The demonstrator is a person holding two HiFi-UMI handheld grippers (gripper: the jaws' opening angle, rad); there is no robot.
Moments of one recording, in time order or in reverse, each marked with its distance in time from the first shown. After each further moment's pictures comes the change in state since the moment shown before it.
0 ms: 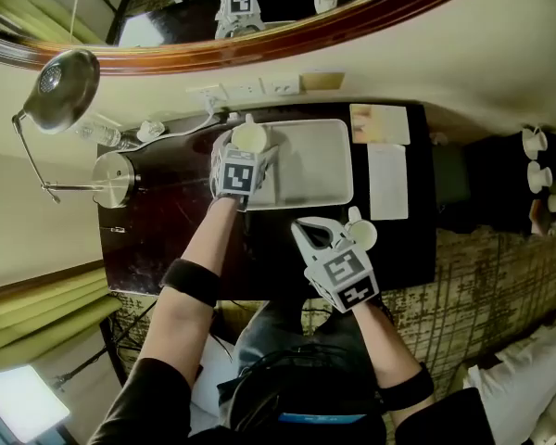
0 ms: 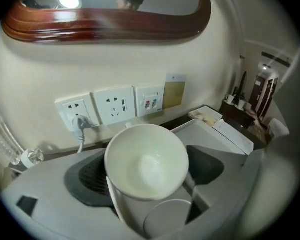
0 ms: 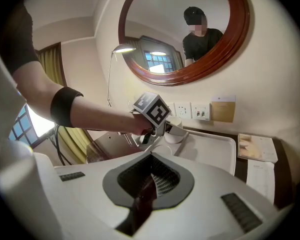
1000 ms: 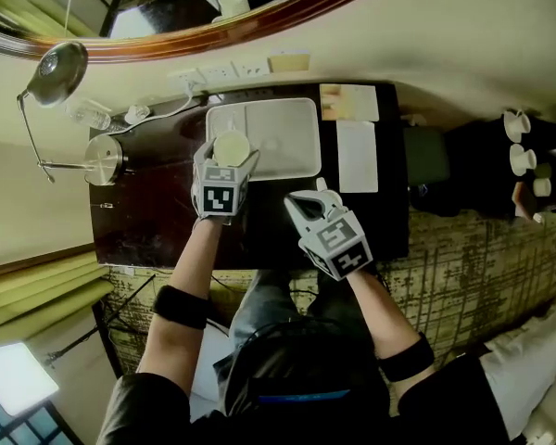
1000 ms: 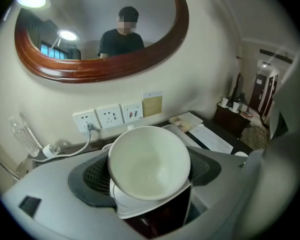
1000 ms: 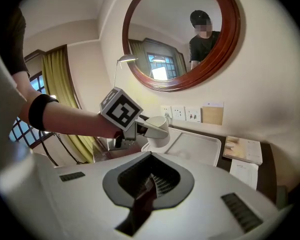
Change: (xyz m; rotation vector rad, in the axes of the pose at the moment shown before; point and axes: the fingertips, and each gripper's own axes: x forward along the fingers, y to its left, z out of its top) left arm -0.099 -0.088 -0.003 0.007 -0.040 0.040; right arm -0.068 -0.025 -0.013 -0.049 0.004 0.022
